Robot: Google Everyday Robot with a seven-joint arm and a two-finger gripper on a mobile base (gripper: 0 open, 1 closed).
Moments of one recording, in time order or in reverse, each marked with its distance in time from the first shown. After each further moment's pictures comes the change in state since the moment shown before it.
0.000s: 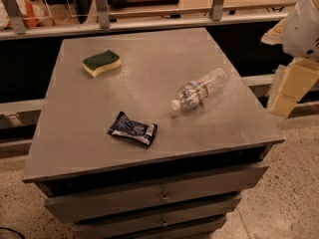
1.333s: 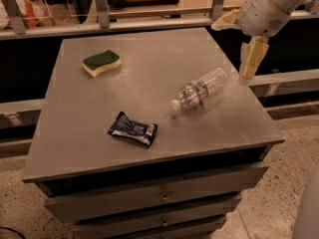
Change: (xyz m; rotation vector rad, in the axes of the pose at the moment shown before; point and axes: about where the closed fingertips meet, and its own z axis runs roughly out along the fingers) arm -0.050 -0.116 0.079 -0.120 -0.274 -0.400
